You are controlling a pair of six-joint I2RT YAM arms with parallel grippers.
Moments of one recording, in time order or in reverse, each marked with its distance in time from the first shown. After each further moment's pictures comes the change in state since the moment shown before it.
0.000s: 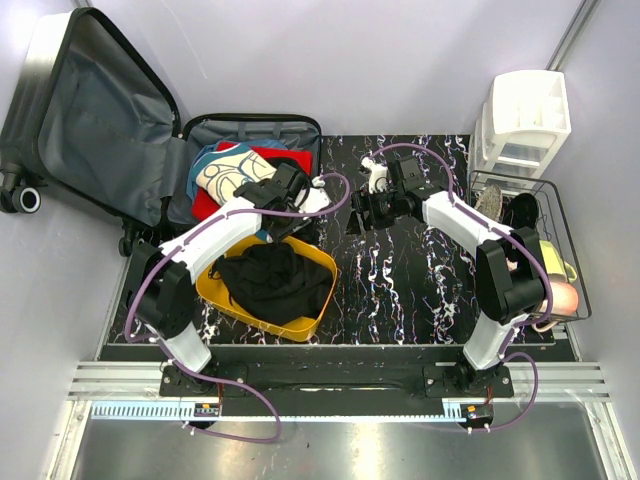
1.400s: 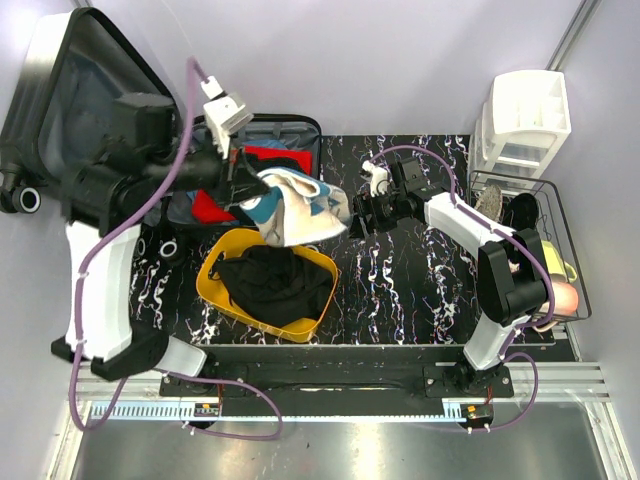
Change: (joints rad) left arm 0.177 -0.198 0.939 -0.583 0.783 -0.337; right arm -0.009 -0.015 -0.019 -0.024 -0.005 -0.050
